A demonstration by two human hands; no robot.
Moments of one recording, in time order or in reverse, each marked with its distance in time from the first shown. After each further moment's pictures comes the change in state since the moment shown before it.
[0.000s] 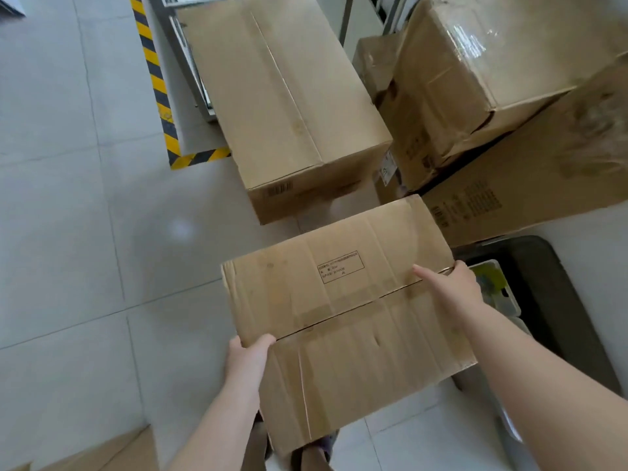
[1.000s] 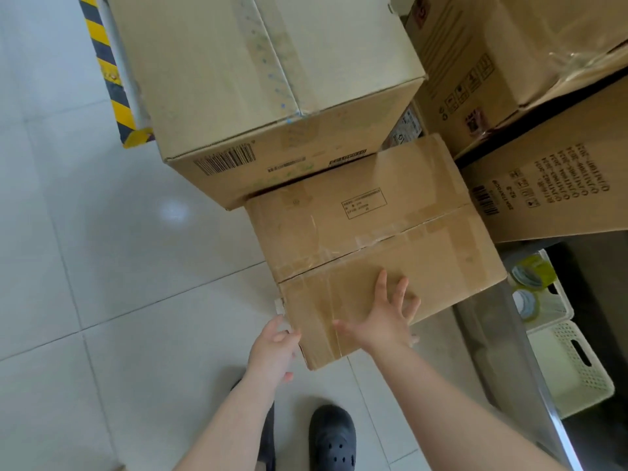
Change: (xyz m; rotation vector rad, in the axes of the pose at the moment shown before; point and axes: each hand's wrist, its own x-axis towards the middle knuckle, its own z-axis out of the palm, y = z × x) left_hand 0.132 0.024 0.096 0.286 -0.184 0.042; right_hand 0.047 -0.015 0.177 -0.397 -0.273 -0.040
